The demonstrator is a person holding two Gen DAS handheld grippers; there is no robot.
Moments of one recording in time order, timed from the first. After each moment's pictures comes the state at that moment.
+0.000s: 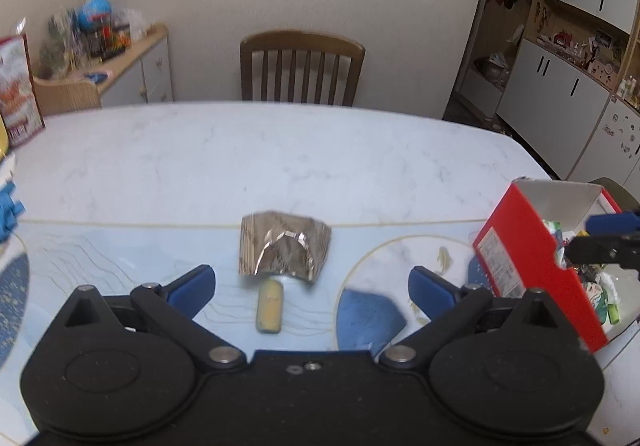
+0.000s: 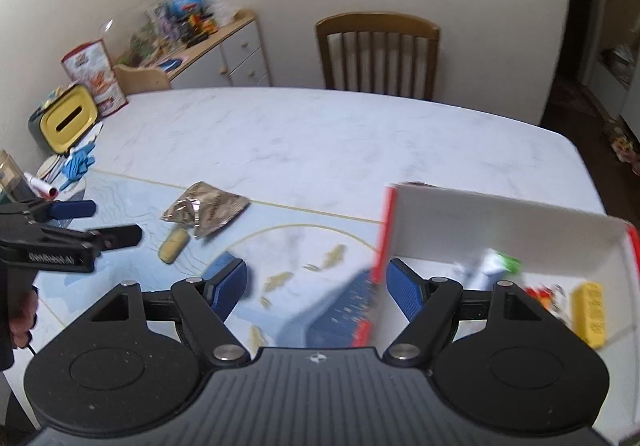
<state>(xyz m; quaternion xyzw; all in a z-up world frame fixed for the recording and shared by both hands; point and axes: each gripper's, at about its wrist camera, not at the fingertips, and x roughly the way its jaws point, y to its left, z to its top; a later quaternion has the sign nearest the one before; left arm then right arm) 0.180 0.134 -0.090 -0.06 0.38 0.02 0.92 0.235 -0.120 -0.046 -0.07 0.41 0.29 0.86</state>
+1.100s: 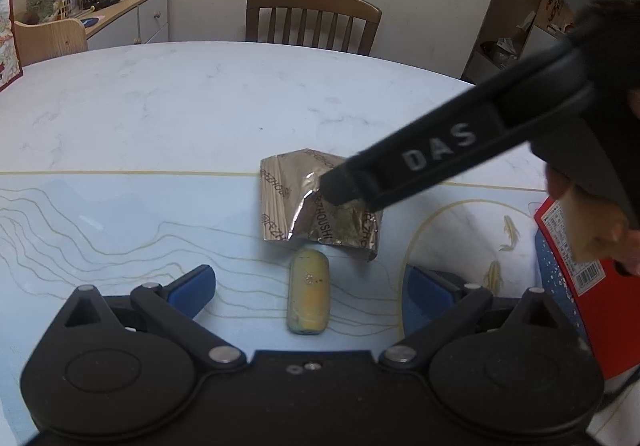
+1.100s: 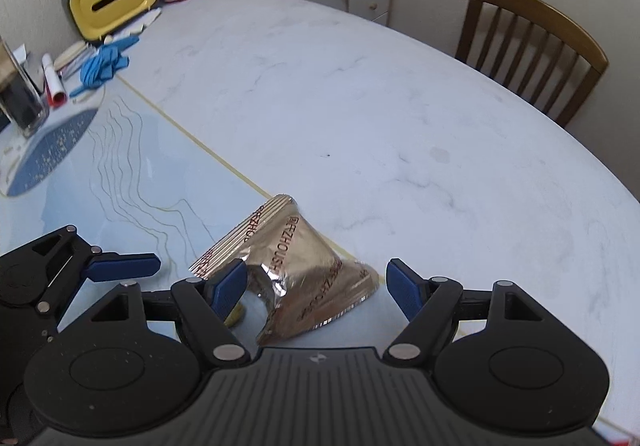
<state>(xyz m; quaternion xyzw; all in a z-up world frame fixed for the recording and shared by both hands) 0.215 0.170 -0.171 -0.08 0.41 0.01 0.91 0.317 0.105 -0.134 -0.23 0.44 0.40 0.77</state>
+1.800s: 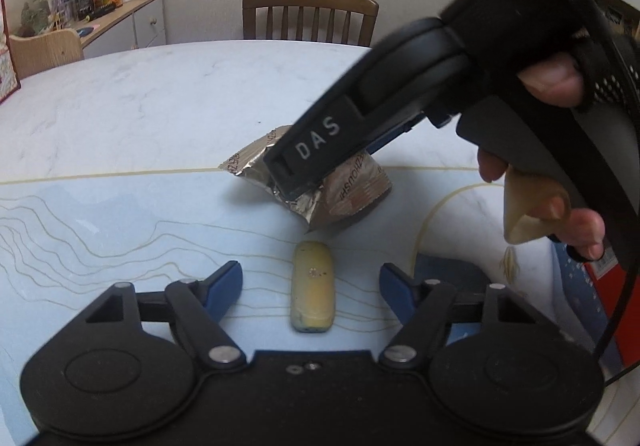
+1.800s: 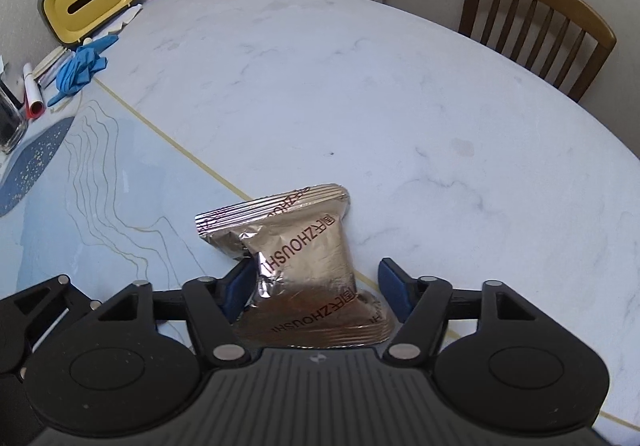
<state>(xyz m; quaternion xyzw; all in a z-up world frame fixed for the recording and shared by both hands) 0.211 0.159 -0.183 -0.05 0.41 0.02 0.91 0.334 0.127 -0.162 -0.20 0.47 0.39 0.77</state>
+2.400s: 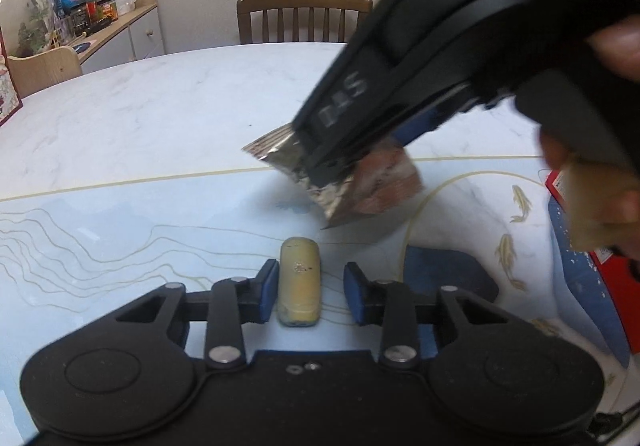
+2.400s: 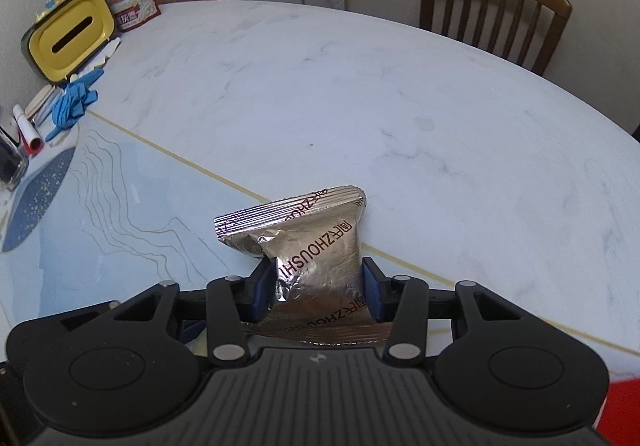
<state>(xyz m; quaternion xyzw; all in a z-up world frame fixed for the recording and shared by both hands) 0.206 0.144 -0.181 -0.02 0.41 0.03 0.91 0.313 0.094 -0.135 -0.15 0.48 0.35 0.79</state>
